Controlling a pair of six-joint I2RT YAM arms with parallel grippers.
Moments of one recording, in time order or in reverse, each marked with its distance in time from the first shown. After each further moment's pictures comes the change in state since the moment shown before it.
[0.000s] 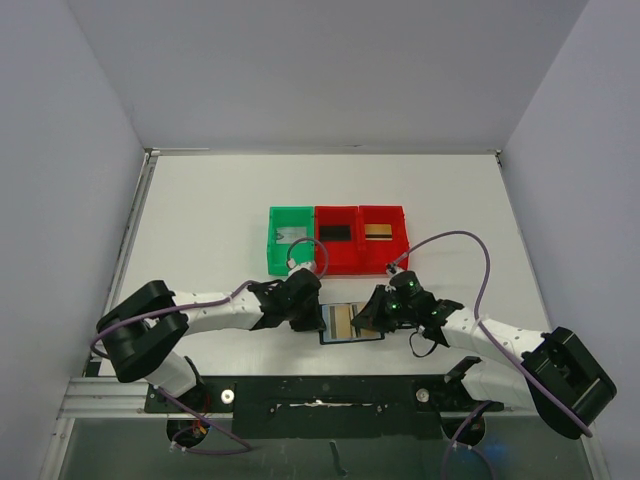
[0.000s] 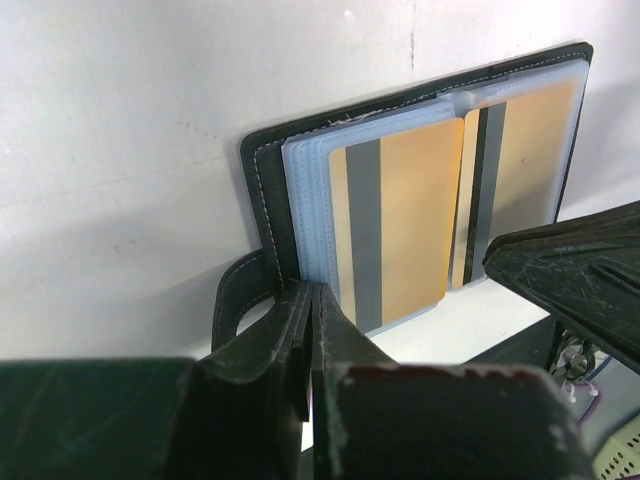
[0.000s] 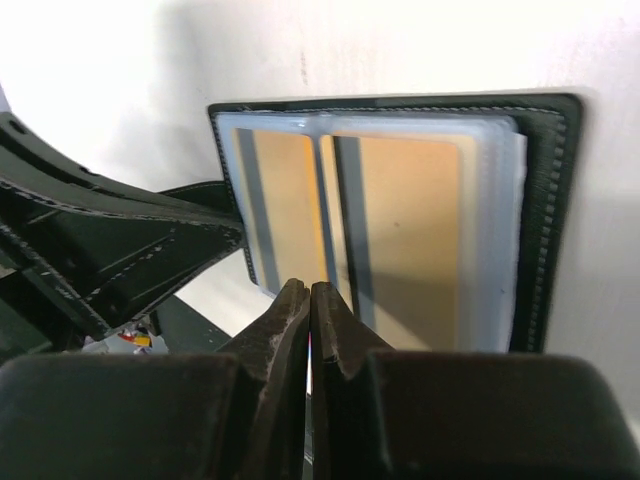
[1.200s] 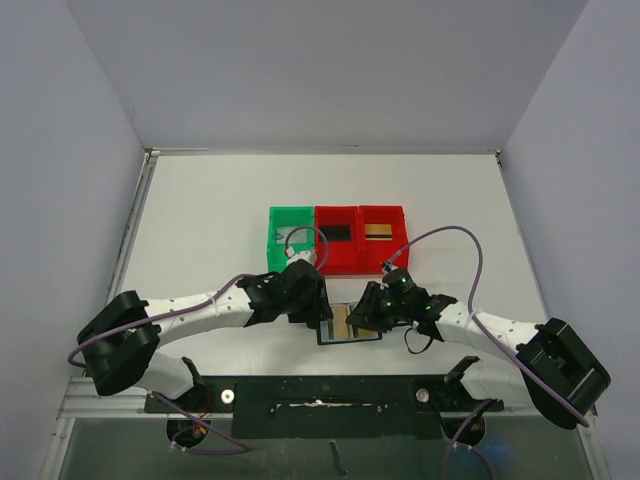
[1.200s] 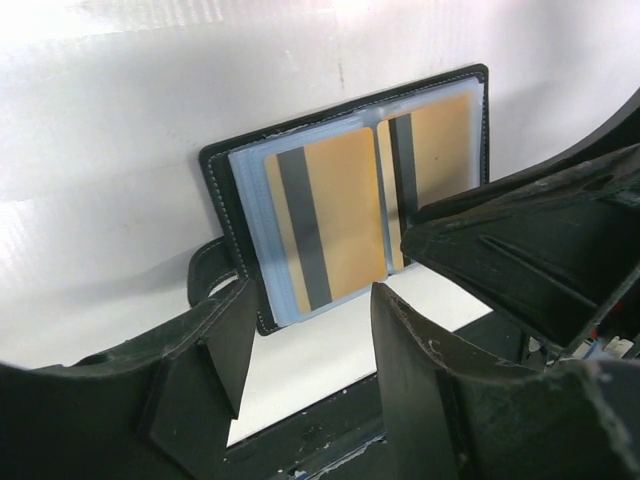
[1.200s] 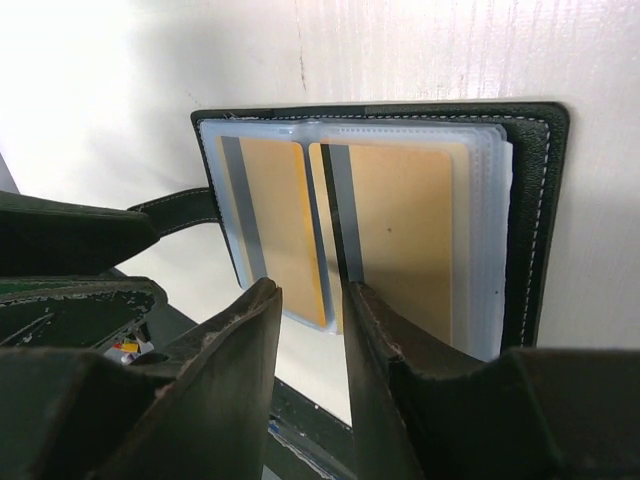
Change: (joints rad) left arm -0.006 -0.116 0.077 -0.133 -0.044 0.051; right arm 0.029 0.056 0.061 -0.064 0.039 -0.006
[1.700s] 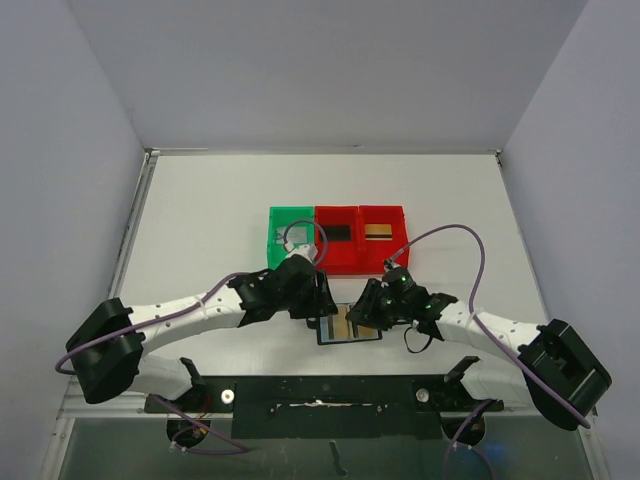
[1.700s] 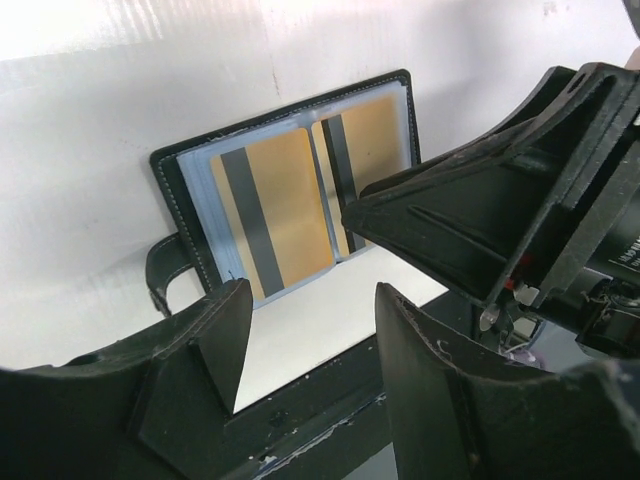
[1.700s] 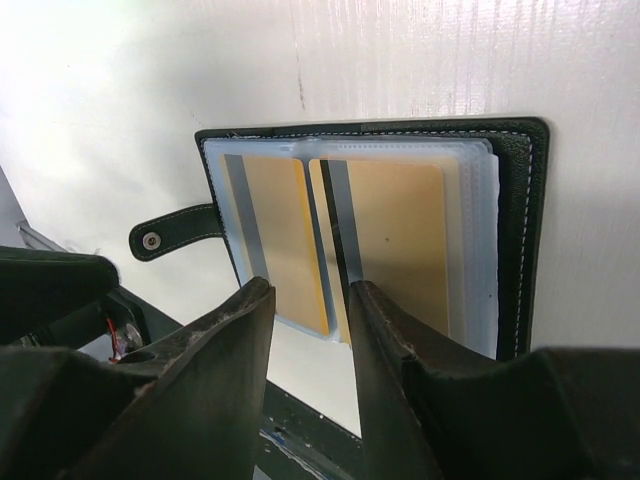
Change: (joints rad) left arm 0.002 -0.081 0.021 -0.021 0.005 -0.004; right arm 0.006 -0.006 0.015 -0.018 0.048 0.018
